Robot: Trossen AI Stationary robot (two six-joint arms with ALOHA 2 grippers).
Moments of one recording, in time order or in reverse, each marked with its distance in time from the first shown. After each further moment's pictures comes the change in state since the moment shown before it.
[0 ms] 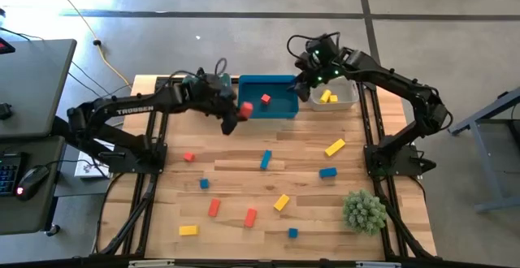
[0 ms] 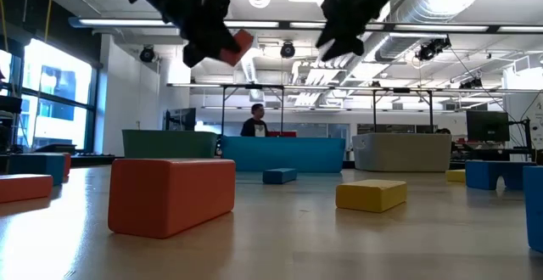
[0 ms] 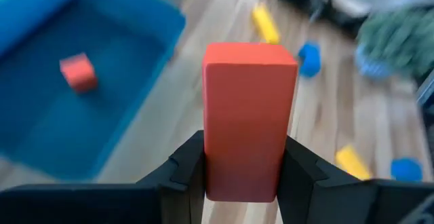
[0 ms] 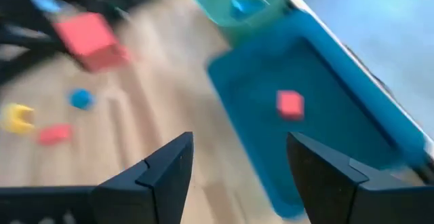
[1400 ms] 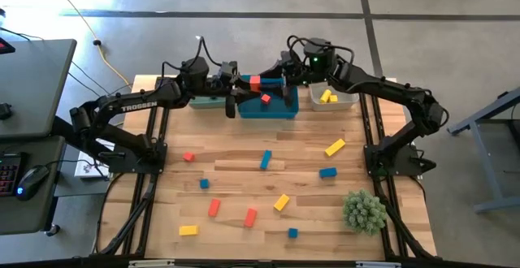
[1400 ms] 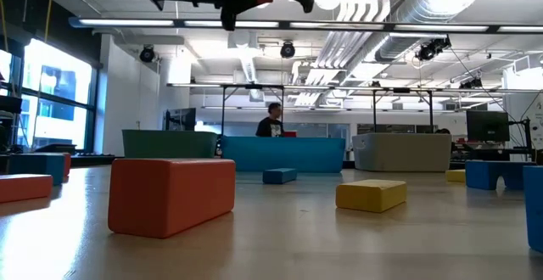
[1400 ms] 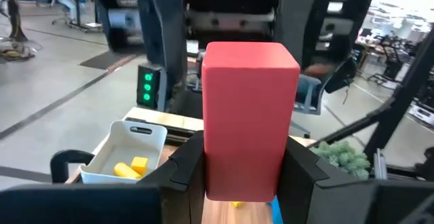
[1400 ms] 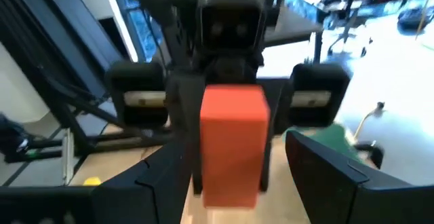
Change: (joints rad) left arm 0.092 0.038 0.000 0.653 0.202 0.067; right arm 0.181 0.026 0.000 0.628 -0.129 0.020
